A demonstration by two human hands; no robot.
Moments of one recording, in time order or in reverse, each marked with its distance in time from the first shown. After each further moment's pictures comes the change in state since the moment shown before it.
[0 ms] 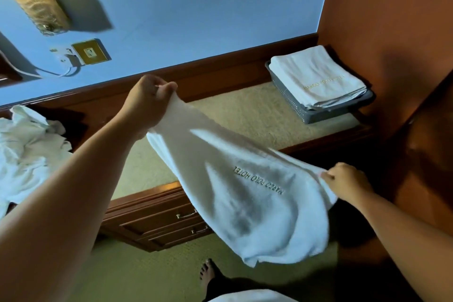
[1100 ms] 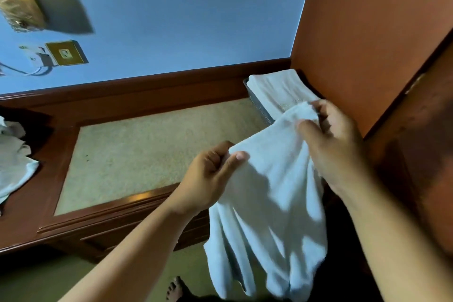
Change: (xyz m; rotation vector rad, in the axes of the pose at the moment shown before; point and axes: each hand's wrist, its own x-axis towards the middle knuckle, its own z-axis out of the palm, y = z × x) left_hand -0.141 0.031 0.095 -0.638 -0.494 0.304; right_hand -0.130 -0.139 -0.186 0.942 0.424 -0.363
